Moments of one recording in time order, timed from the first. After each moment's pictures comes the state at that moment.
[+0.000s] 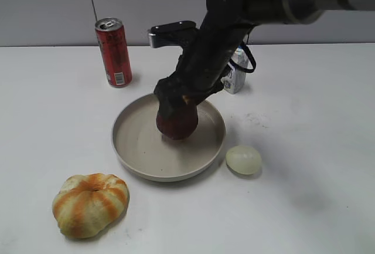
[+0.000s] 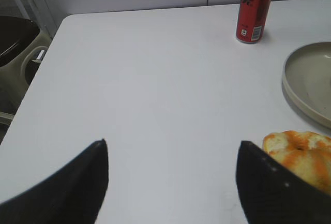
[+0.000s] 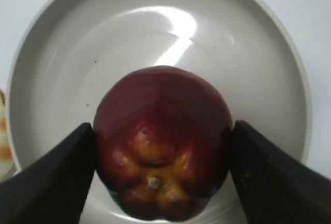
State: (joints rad) left arm -0.04 -0.01 -0.50 -0.03 1.04 0.11; right arm 0.60 2.12 -1.60 0.26 0.77 -0.19
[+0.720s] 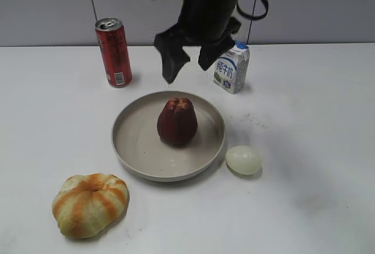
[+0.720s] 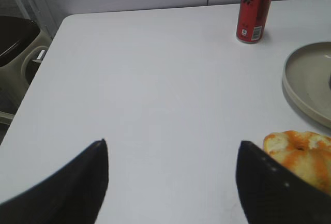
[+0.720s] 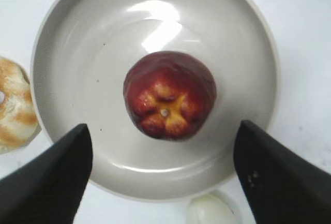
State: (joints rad) left arm -0.04 -0.01 -0.50 -0.03 1.04 0.11; right arm 0.59 2.14 -1.93 0.18 1.17 -0.09
